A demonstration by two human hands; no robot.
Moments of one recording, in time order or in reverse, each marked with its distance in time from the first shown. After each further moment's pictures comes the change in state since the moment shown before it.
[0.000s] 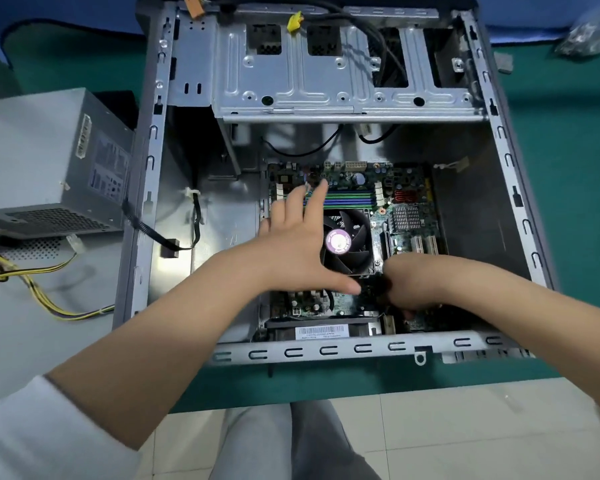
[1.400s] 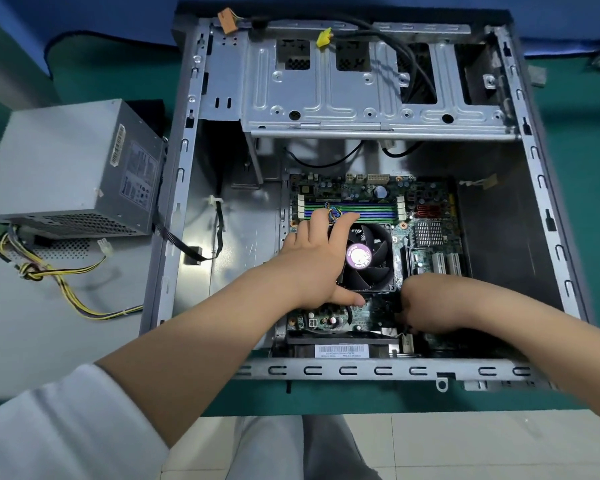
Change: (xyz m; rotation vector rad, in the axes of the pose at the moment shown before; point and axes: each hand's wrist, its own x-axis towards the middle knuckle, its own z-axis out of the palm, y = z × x) left_hand 0.008 -0.003 0.012 0.107 0.048 0.063; right_hand 0.002 0.000 0.002 -0.053 -0.001 -0.033
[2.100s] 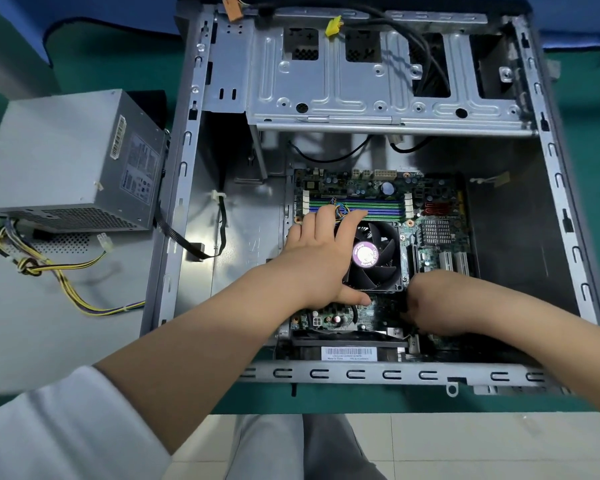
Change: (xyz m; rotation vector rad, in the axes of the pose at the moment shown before) left_hand 0.003 -0.003 0.005 0.030 0.054 0.006; right_hand 0.006 0.002 0.005 -0.025 0.052 0.013
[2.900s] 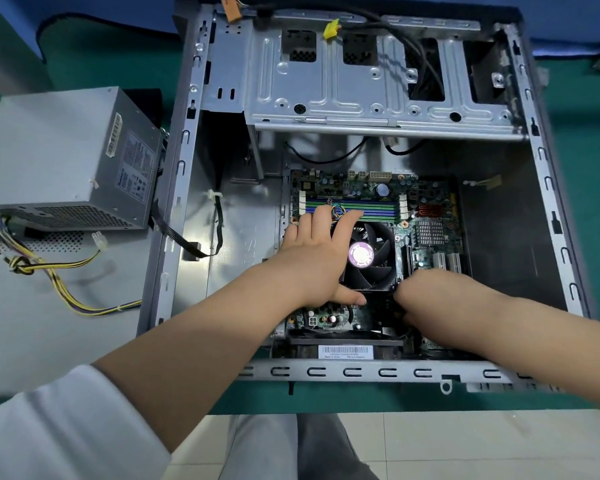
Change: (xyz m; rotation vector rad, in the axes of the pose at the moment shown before) left_hand 0.000 0.003 -0.002 0.031 -0.014 -0.016; right_hand -0.013 0.001 0.005 -0.318 0.225 -0.201
